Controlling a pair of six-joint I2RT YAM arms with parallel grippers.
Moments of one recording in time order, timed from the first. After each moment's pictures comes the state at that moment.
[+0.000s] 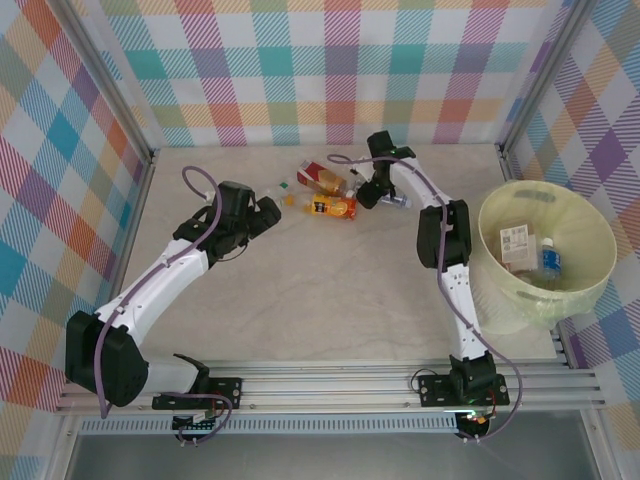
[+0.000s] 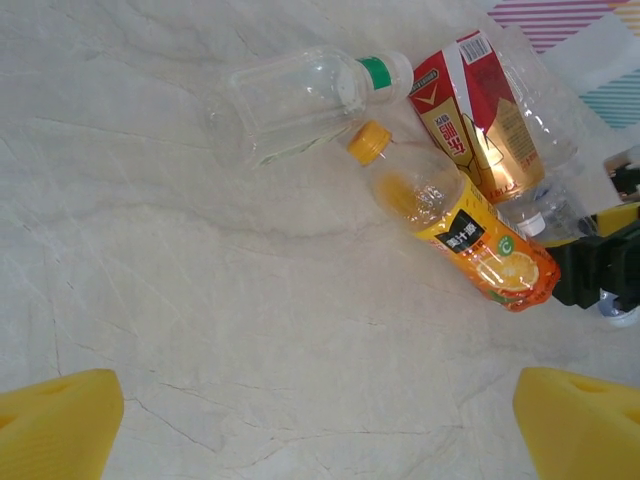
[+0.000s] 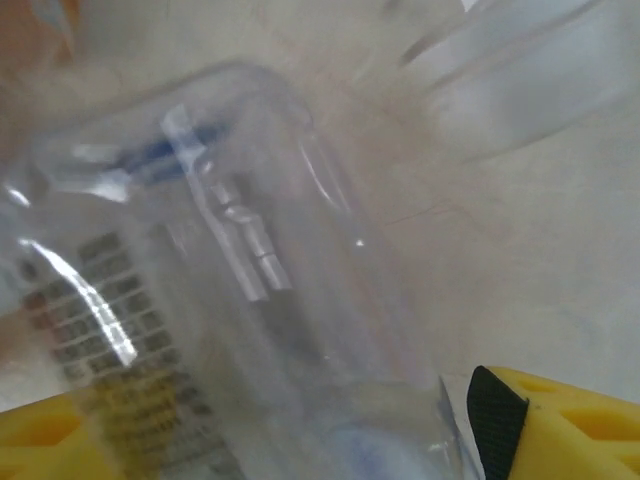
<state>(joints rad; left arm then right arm) -0.41 1.32 1.09 -0.56 -0.15 -0.87 0.31 2.56 2.33 -0.94 0.03 -0.55</state>
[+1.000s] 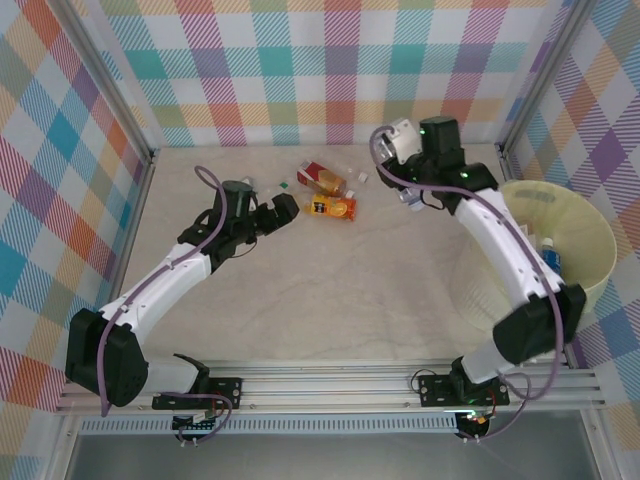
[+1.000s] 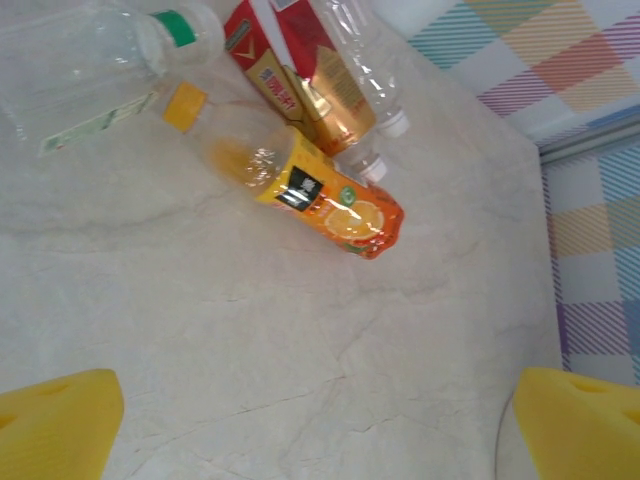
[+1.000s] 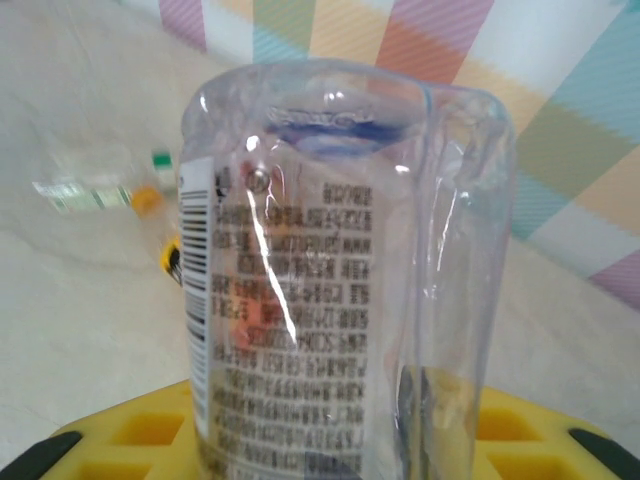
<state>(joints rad) -0.43 1.32 1.02 -0.31 0.11 -0.81 0.35 1.49 1.57 -0.64 -0.13 -0.27</state>
